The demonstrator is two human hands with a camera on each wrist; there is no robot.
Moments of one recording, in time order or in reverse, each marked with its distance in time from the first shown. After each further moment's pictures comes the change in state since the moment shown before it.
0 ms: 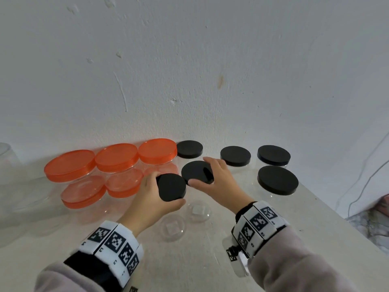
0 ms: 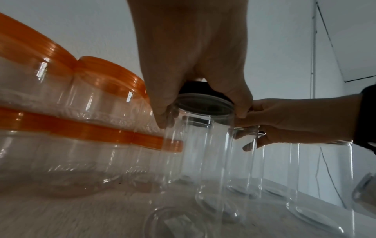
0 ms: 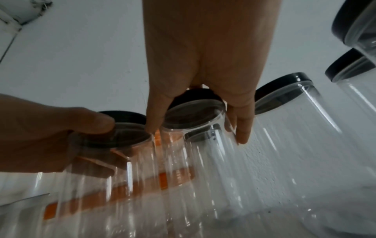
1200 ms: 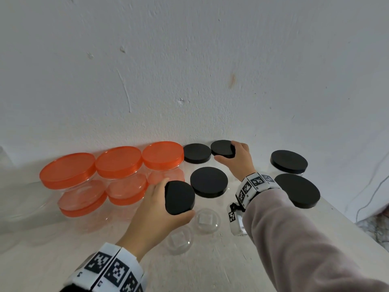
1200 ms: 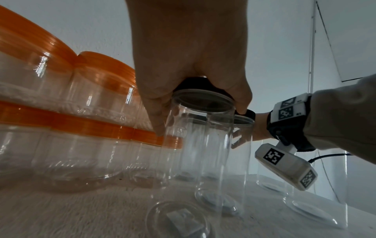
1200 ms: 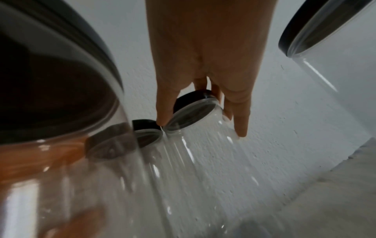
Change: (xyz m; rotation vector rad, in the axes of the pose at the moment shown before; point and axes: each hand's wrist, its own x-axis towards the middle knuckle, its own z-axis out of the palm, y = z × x) left_hand -0.002 -0.001 0.003 0.035 0.024 0.056; right_hand 0.096 0.039 -0.018 0.058 0.235 0.190
